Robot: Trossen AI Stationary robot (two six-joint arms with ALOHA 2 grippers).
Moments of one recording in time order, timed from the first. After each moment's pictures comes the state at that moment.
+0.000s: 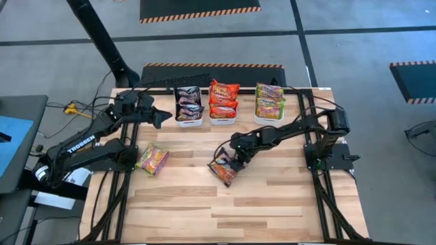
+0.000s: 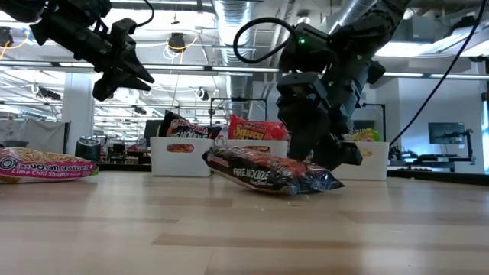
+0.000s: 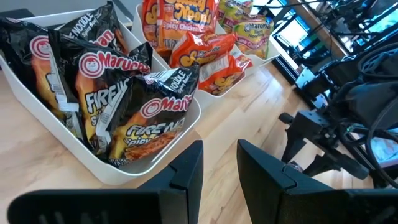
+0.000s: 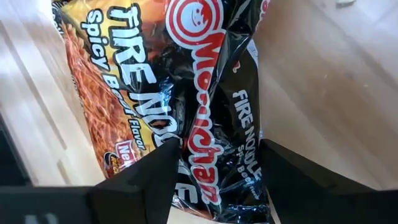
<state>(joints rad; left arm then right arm) 0.79 0.66 0.51 -0.25 0.35 -0.48 -0.03 1.79 0.92 -0.21 -0.24 0.79</state>
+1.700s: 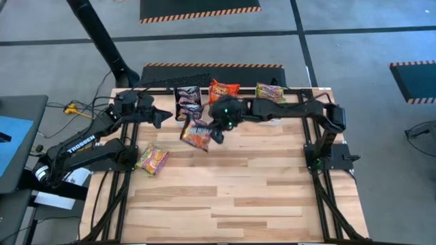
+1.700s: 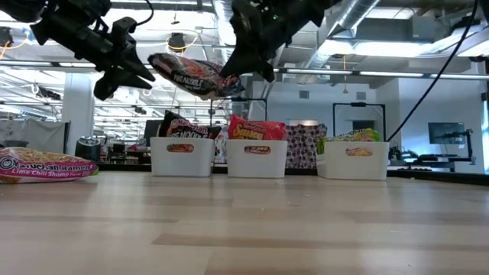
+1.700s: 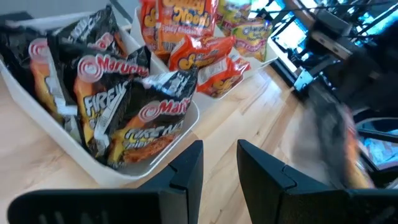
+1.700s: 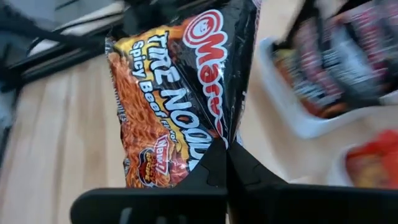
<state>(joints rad) 0.79 0.66 0.51 -0.24 0.35 -0.48 -0.19 1.80 1.50 -0.37 -0.14 0.23</state>
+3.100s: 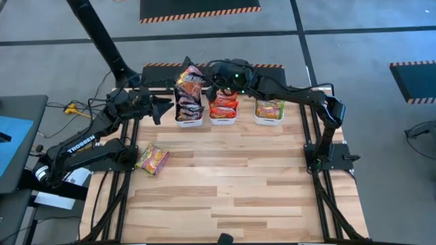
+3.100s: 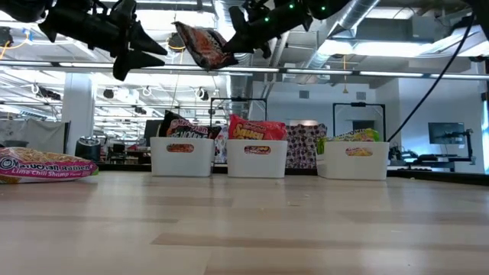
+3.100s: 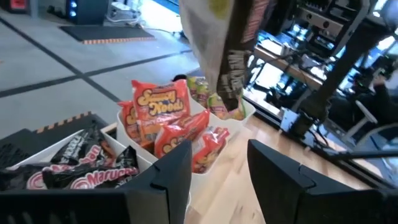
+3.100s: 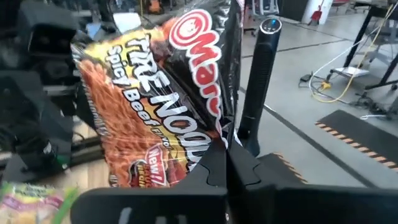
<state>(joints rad) 0.79 0.66 0.51 0.06 0.33 -0.34 -0.41 1.82 1.62 0.01 0.03 0.00</state>
